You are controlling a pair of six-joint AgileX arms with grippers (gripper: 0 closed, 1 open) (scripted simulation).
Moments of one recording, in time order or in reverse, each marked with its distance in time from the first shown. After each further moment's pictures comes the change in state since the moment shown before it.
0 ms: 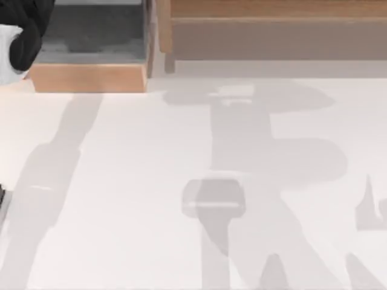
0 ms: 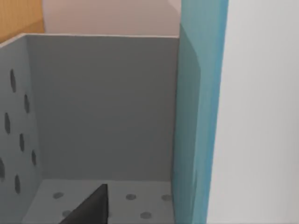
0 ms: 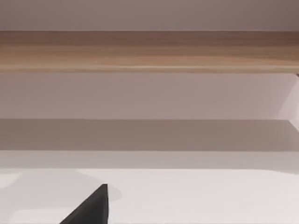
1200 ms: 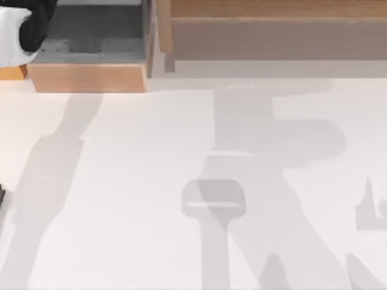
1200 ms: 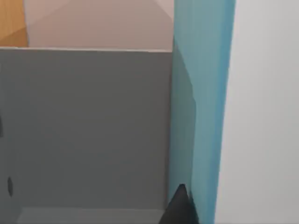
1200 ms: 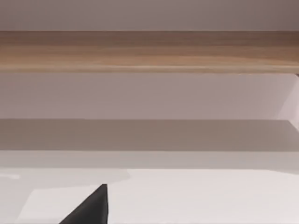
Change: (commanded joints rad) left arm 0.005 0.104 0.149 -0.041 0.010 0.000; right arm 0.000 0.000 0.000 0.000 0.000 0.000
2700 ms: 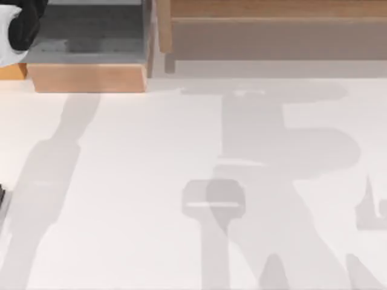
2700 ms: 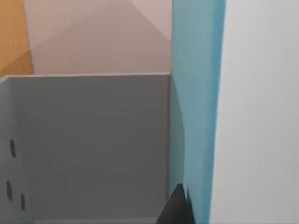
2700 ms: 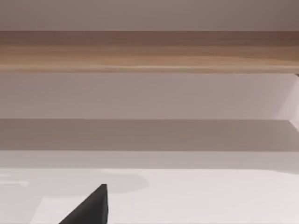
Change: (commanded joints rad) left arm 0.005 -0.074 -0.041 -0.020 0.023 0.033; right arm 0.000 0.000 0.000 0.000 0.000 0.000
